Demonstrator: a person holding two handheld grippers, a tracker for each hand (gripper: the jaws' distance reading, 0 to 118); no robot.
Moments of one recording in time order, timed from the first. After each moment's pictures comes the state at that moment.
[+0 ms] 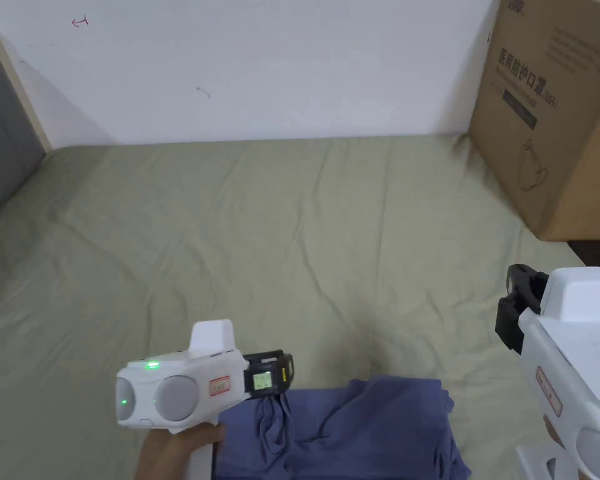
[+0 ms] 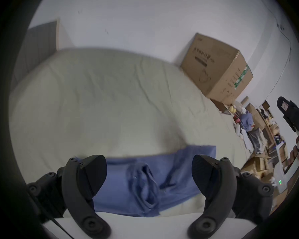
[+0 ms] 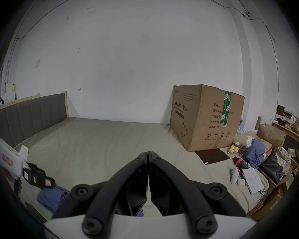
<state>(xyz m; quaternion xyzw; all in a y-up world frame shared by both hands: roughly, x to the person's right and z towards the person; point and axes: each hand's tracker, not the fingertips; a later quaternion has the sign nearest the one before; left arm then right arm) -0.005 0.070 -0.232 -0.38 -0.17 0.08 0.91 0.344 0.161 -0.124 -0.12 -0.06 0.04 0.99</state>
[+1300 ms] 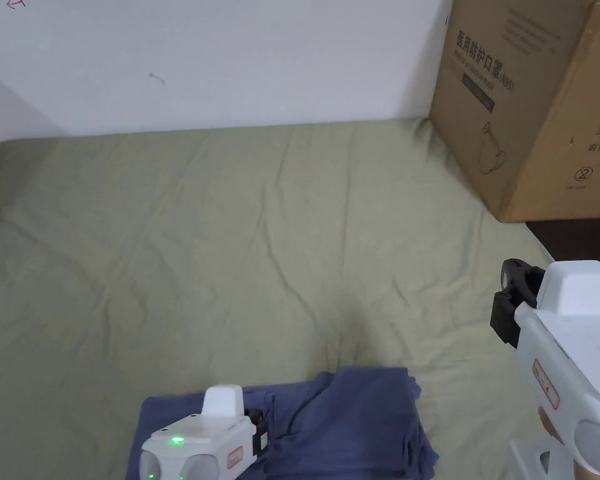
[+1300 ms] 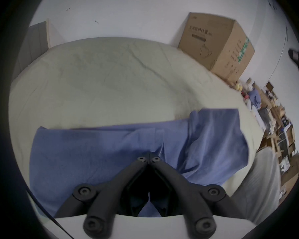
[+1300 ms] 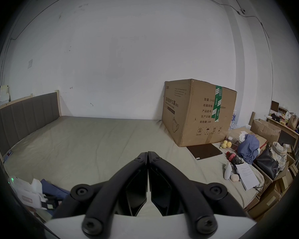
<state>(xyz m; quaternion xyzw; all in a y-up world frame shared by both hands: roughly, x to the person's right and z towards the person) 0.041 -0.048 -0.220 -0.42 -0.20 0.06 0.88 0.373 0.156 -0.117 -0.13 -0.09 0.03 0.99</state>
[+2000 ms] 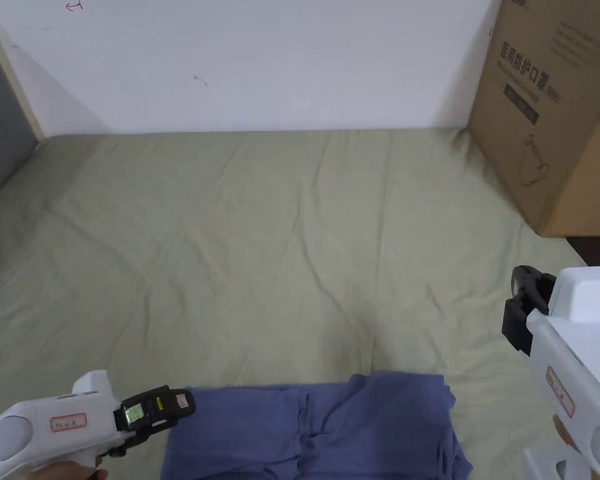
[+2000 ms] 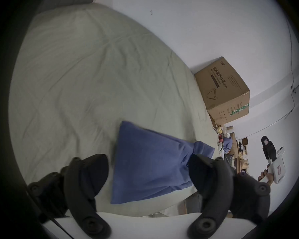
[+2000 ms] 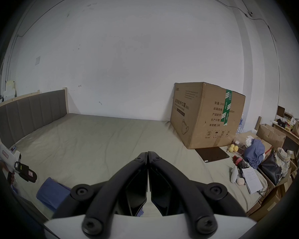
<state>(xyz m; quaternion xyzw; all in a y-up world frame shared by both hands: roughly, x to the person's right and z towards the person) -0.179 -0.026 -0.249 -0.48 -0.18 0.30 0.80 0.338 0.158 -0.127 -0.14 -0.06 0.05 0.99</state>
